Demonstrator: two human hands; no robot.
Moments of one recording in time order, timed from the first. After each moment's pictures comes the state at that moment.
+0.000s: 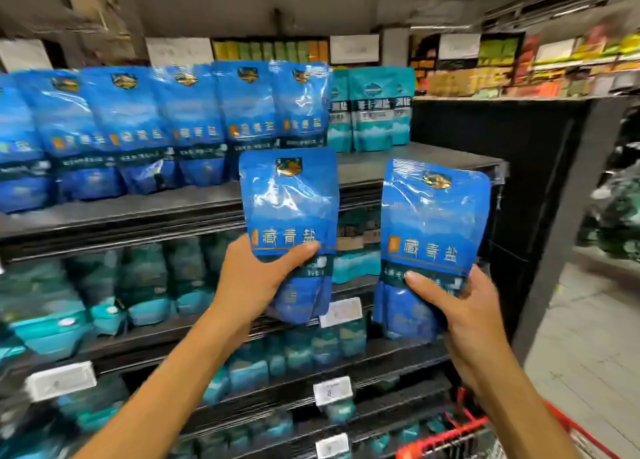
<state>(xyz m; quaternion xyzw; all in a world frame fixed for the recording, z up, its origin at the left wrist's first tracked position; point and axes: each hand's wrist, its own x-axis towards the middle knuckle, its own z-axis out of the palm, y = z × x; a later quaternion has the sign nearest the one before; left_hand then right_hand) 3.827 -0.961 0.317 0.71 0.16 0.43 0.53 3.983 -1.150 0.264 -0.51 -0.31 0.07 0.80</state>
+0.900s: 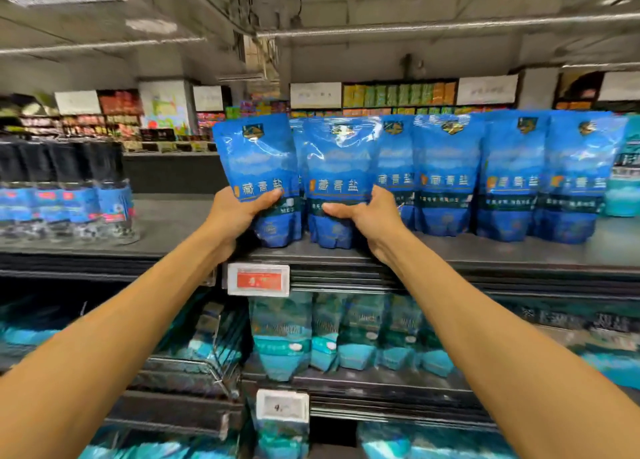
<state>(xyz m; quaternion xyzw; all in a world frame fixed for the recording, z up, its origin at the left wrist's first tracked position) 3.591 -0.630 0.411 0.66 0.26 0.55 0.44 3.782 -0.731 0.413 -0.49 -0.48 0.23 0.69</state>
